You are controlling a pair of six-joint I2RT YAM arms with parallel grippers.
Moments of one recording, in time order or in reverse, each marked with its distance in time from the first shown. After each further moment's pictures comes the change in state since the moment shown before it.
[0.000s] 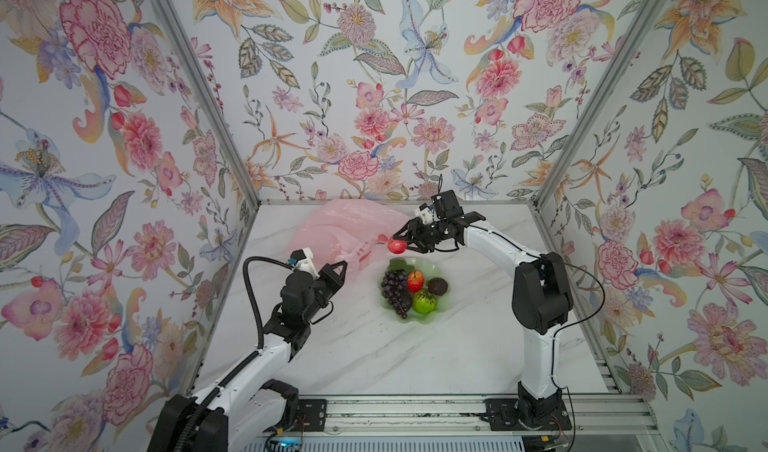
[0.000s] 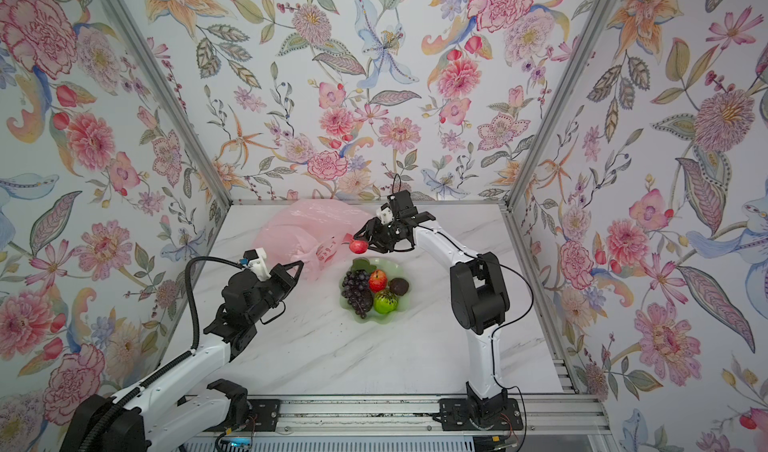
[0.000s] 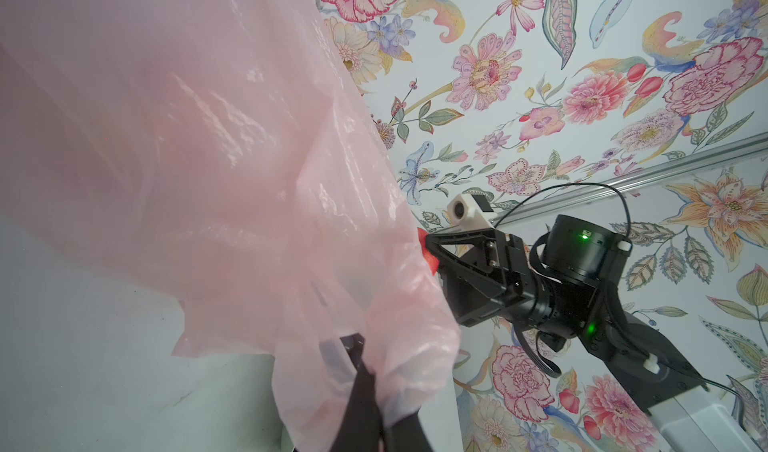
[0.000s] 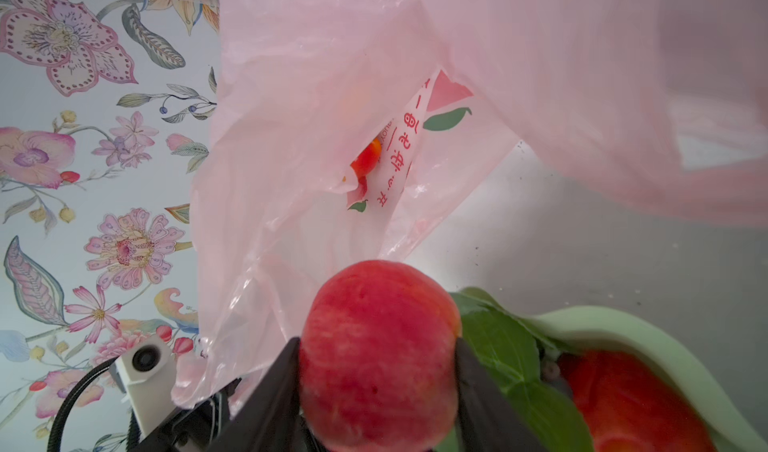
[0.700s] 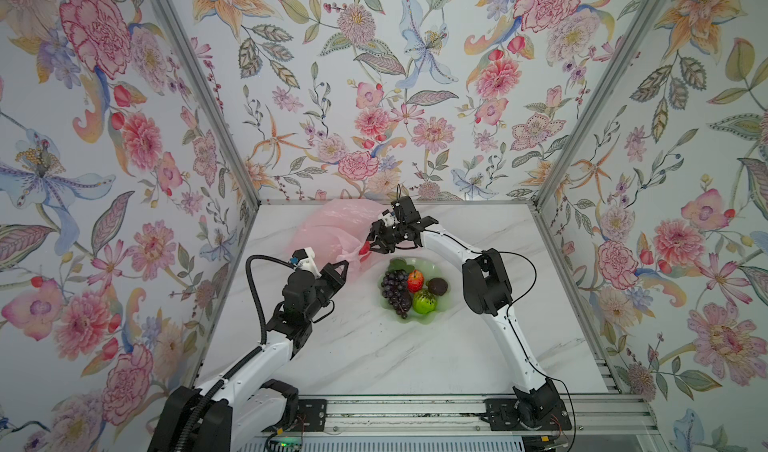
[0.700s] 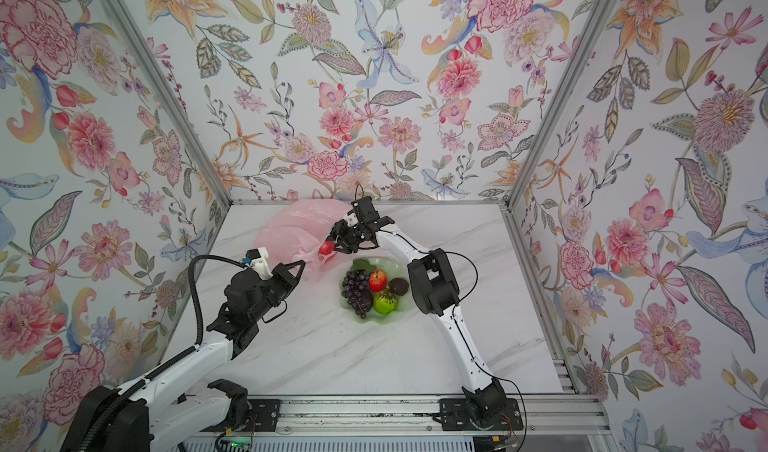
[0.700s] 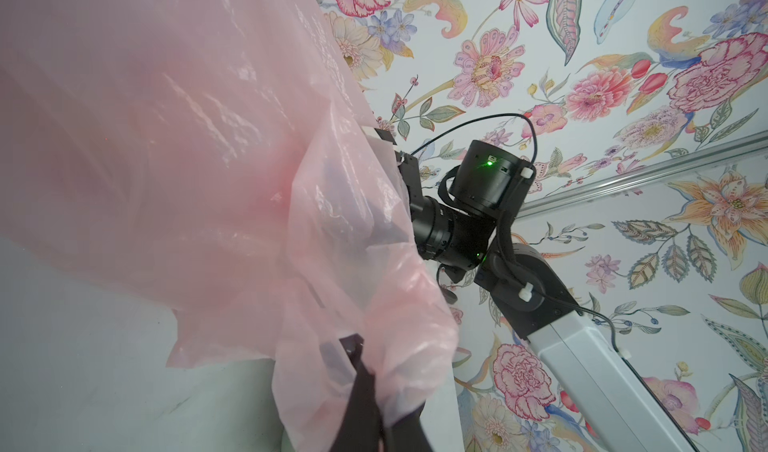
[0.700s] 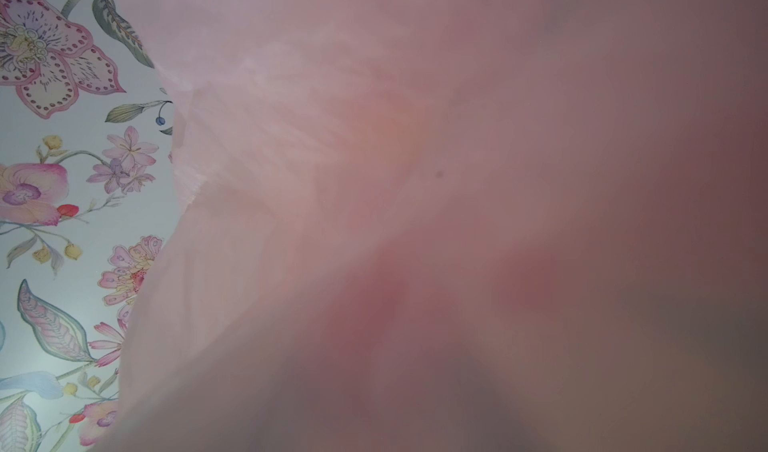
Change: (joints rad) left arm 0.000 0.042 0.000 0.040 0.013 0.000; right arm 0.121 0.468 0.500 0.082 -0.063 0.226
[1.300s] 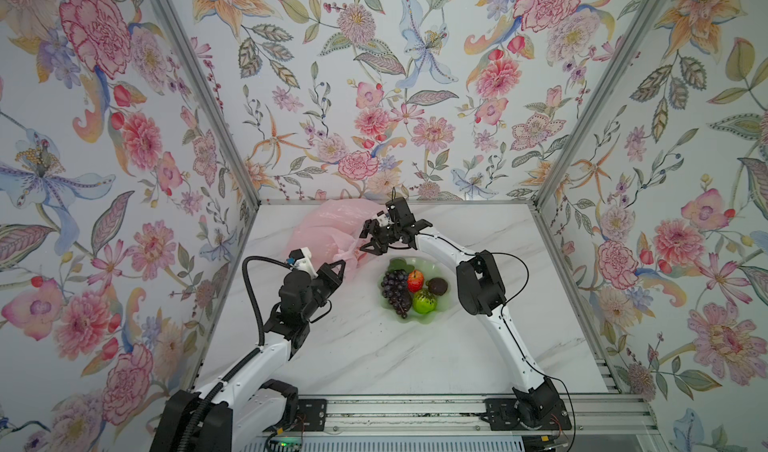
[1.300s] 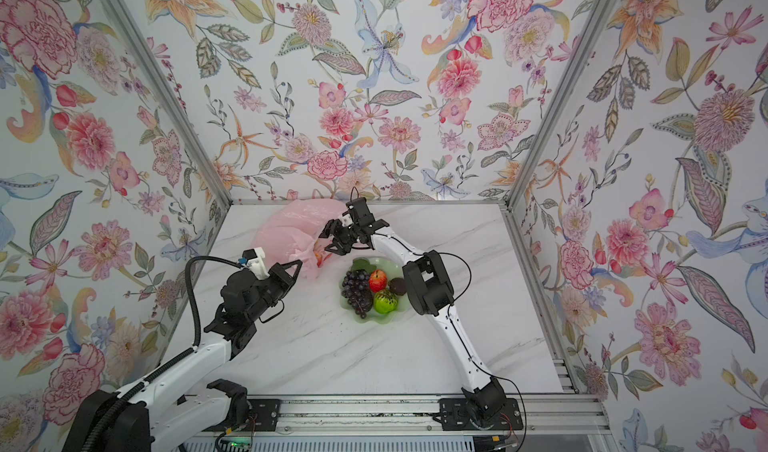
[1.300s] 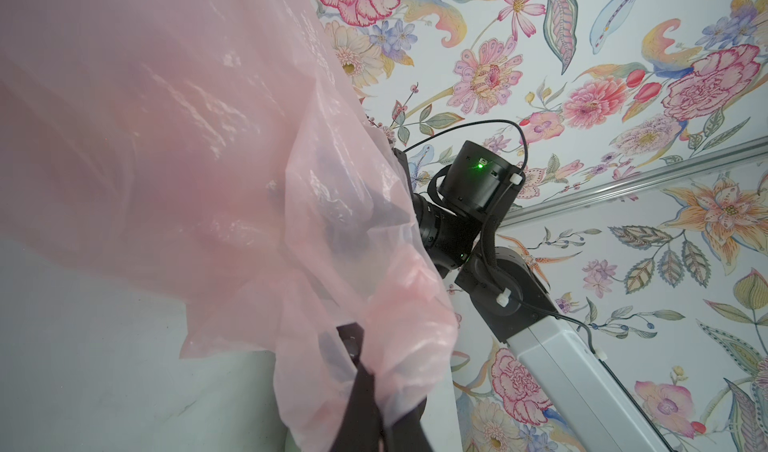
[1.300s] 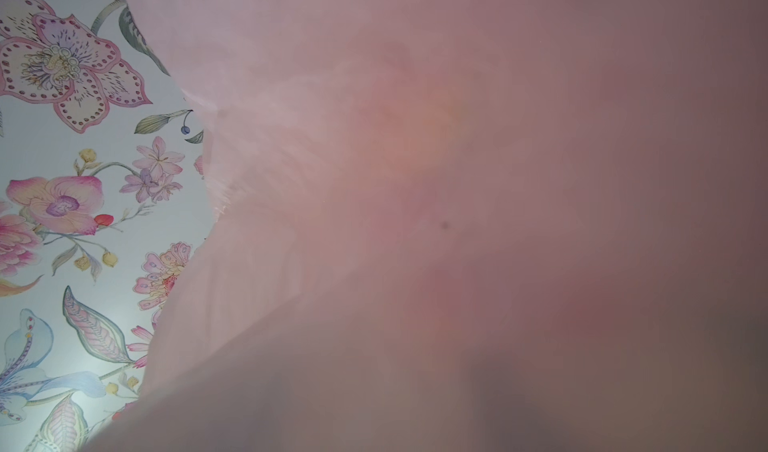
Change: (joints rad) left arm 0.034 -0.018 -0.011 0.001 0.023 0.000; right arm 0.026 0.042 0.042 0.084 -0.023 0.106
